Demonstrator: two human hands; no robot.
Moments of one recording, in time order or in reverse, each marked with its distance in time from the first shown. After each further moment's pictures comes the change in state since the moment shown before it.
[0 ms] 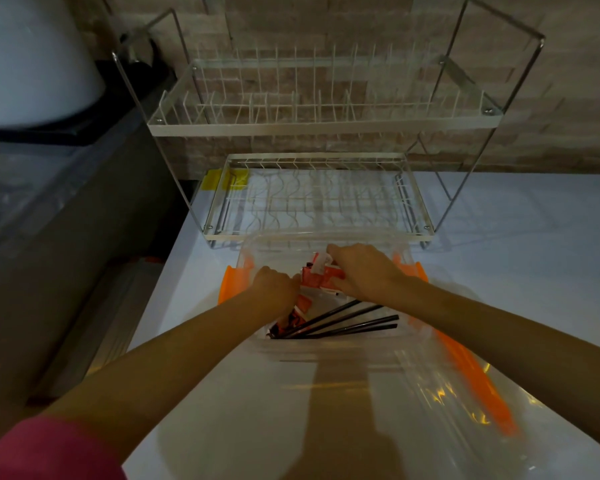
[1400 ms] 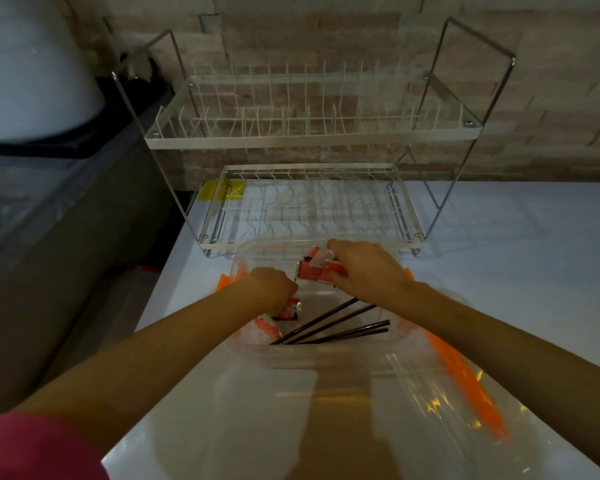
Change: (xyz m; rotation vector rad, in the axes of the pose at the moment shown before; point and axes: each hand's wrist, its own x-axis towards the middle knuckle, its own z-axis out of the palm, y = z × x) left_hand -0.016 -0.008 -0.021 -0.033 -0.030 0.075; right_hand -0.020 -0.001 -0.022 0.090 0.132 0.008
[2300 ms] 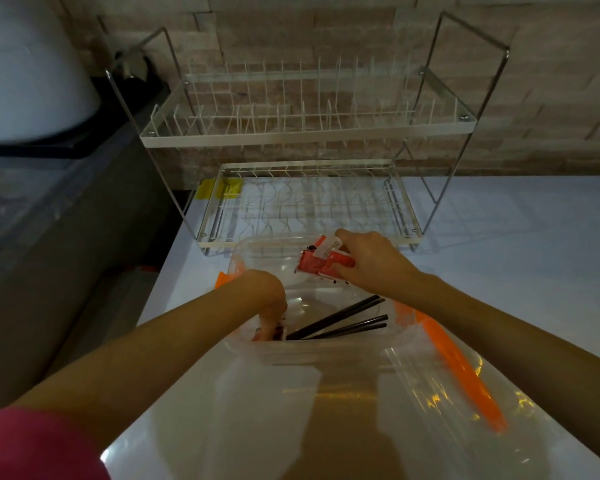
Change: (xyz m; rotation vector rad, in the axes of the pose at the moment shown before) left_hand 0.003 0.006 0.002 0.088 -0.439 -0.018; right_hand -0.003 0.009 -0.007 0.122 0.026 0.027
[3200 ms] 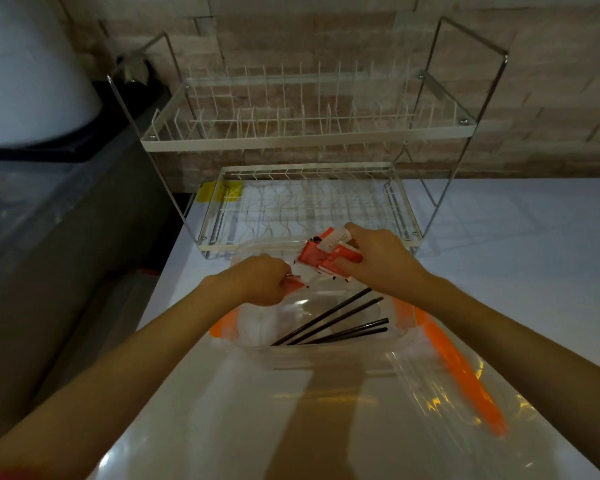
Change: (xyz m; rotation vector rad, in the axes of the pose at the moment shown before) left_hand -0.031 -0.022 0.003 -0.518 0.633 0.094; right_hand -0.009 -0.005 -0.014 0.165 0.100 0.041
